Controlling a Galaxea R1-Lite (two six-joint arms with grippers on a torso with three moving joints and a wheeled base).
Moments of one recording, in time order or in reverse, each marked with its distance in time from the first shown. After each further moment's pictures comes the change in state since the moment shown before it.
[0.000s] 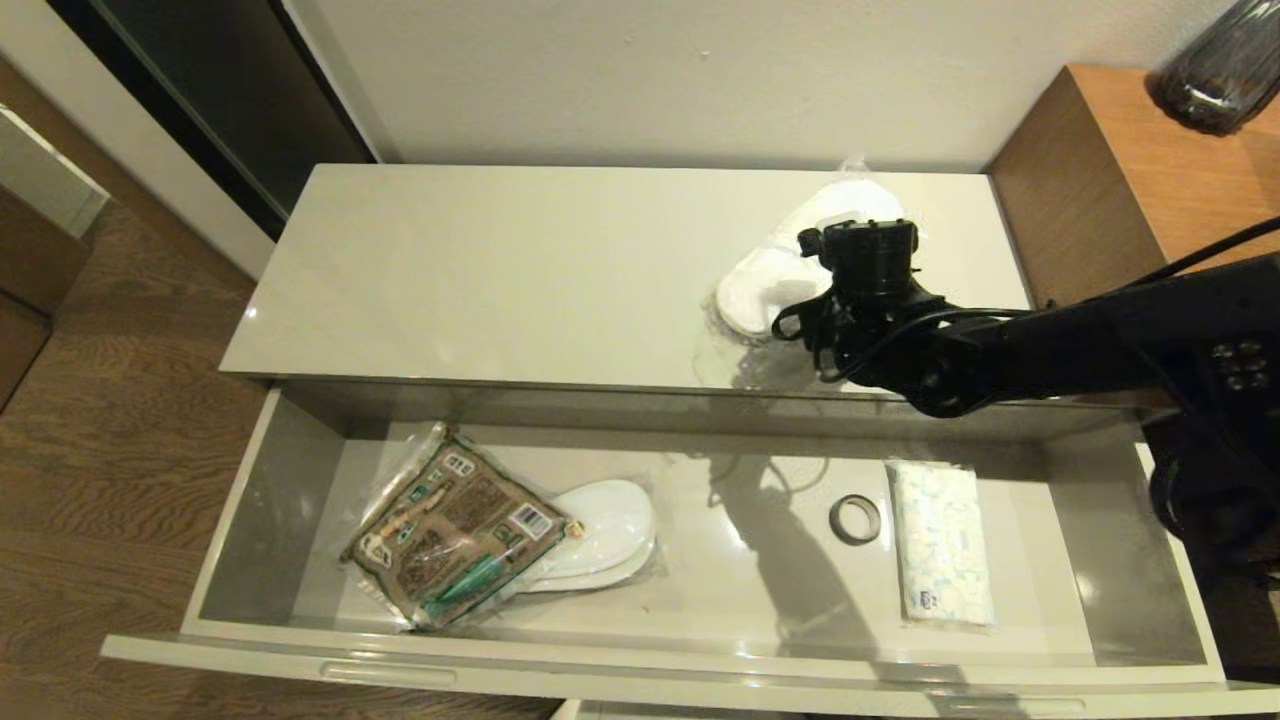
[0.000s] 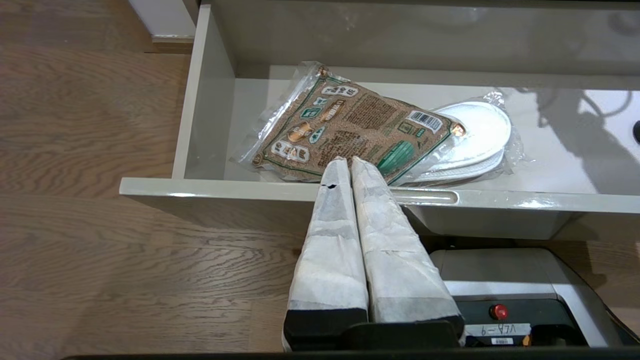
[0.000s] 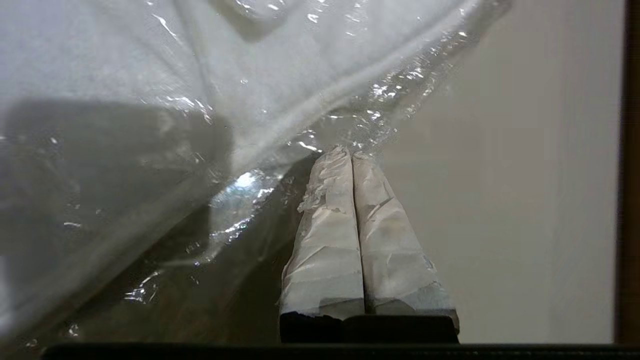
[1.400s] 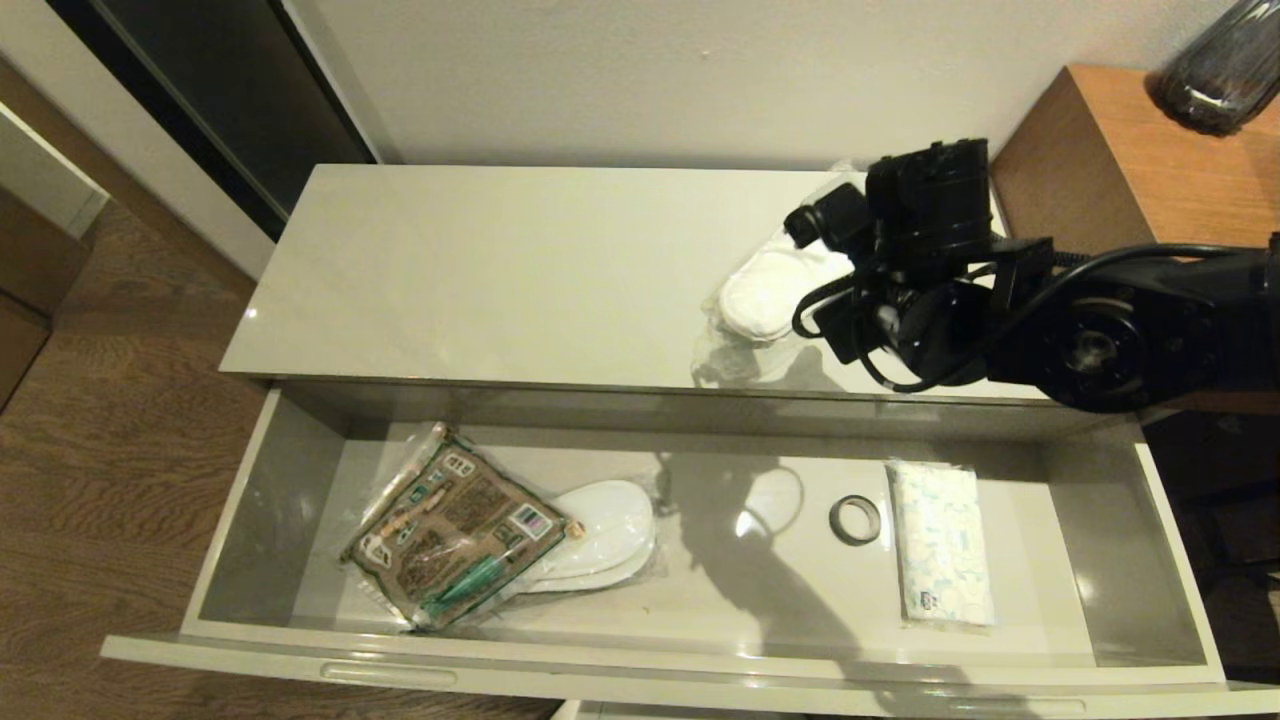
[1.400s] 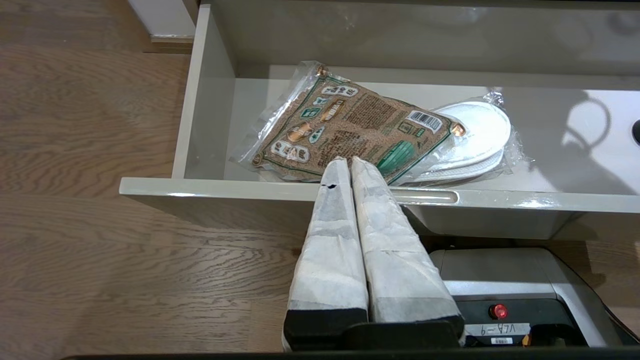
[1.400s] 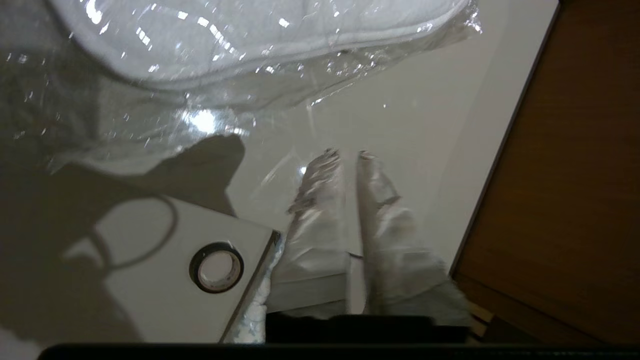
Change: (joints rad) left arm -0.001 0.000 0.000 0.000 0.000 0.000; right arm 0.168 -0.297 0.146 0.279 -0.064 -0.215
